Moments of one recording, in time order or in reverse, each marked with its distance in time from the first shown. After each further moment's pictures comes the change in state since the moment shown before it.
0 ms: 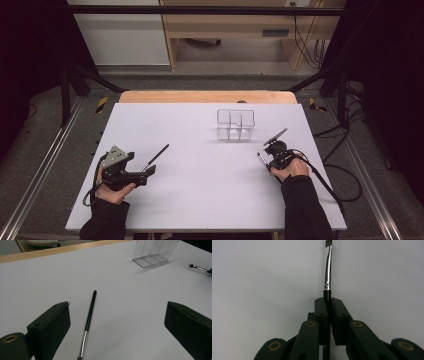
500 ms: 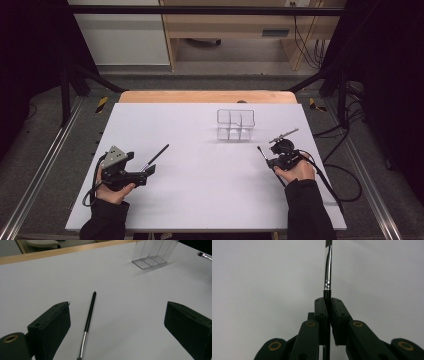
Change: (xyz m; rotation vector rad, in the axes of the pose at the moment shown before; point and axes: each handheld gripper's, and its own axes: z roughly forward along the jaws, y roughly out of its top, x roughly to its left) left arm -0.001 0.000 -0.001 -0.005 -0.001 -0.001; right arm 0.004 -0.013 -0.032 -0.191 0.039 0.005
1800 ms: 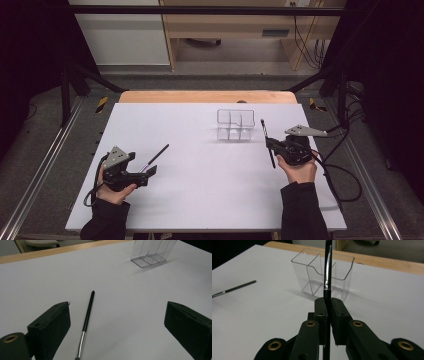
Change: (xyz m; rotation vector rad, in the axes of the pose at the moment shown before) left arm -0.003 0.000 0.002 0.007 -0.004 0.009; right arm 0.009 -0.001 -0.048 -0.539 0.035 0.077
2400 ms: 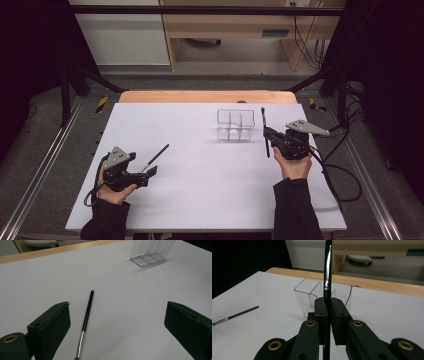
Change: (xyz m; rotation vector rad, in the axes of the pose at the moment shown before) left arm 0.000 0.000 0.001 0.005 -0.003 0.005; right arm 0.009 0.014 0.002 -0.162 -0.019 0.037
